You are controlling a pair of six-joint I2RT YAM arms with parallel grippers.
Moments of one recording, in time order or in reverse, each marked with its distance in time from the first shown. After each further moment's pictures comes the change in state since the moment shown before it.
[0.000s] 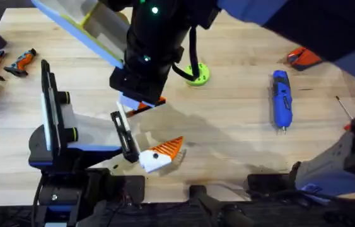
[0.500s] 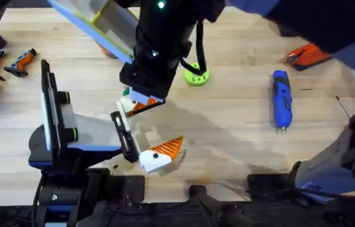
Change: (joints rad) left arm 0.000 0.000 0.000 0.000 0.000 0.000; right arm -0.024 0.009 0.022 -0.062 0.051 -0.004
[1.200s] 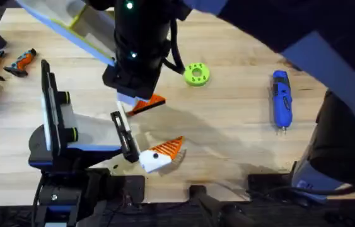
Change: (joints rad) left arm 0.000 0.000 0.000 0.000 0.000 0.000; right arm 0.030 0.128 0.182 -0.080 0.010 -0.015
